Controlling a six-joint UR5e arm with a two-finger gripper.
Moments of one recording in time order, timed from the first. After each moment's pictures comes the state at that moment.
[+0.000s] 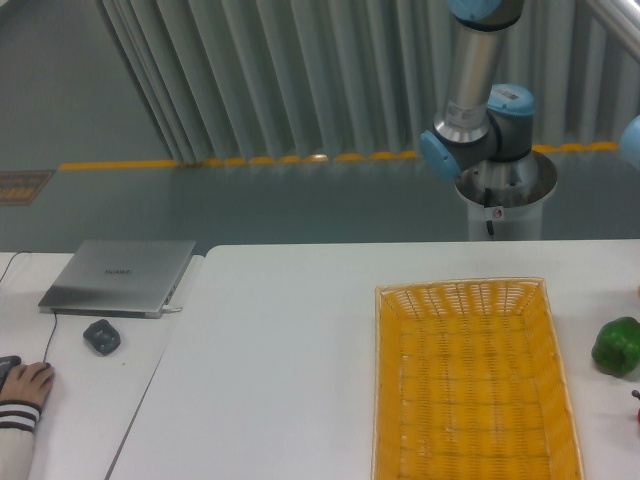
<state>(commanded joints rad) 2.81 -1.87 -1.75 -1.18 1.75 2.09</state>
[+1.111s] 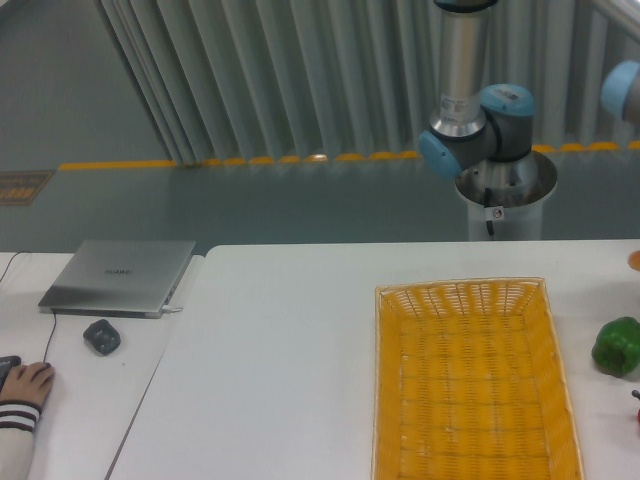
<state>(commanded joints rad) 2.74 -1.60 -1.74 -1.33 1.62 1.99</state>
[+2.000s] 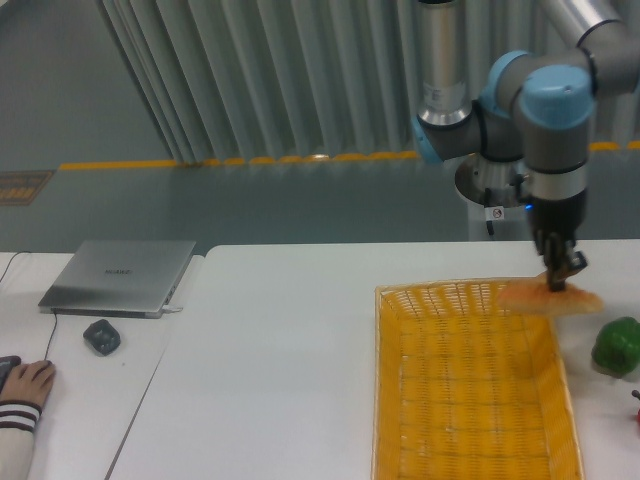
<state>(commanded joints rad) 2.31 -1.76 -1.59 -1.18 1.62 1.32</state>
